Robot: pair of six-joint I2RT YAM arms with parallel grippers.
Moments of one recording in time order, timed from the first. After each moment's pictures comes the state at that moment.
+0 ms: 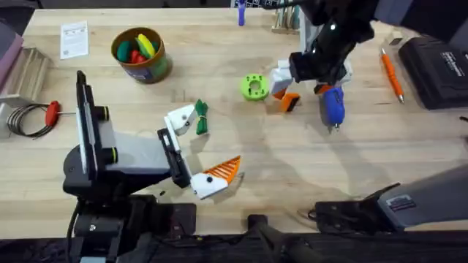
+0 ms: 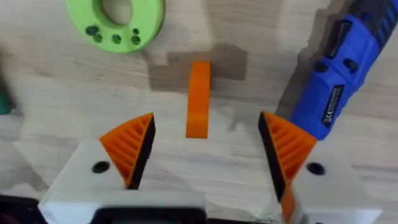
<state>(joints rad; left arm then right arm) -0.02 0.01 0.01 -0.12 1.13 0.03 0.39 1.71 1.41 -1.19 0.00 0.30</state>
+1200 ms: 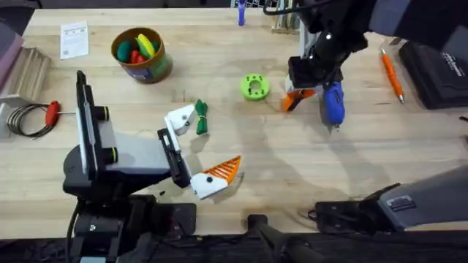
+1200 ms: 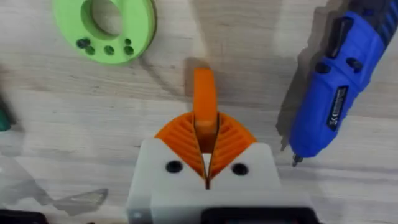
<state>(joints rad) -0.02 0.01 0.01 -0.12 1.13 0.03 0.39 1.70 1.34 -1.12 0.01 0.34</state>
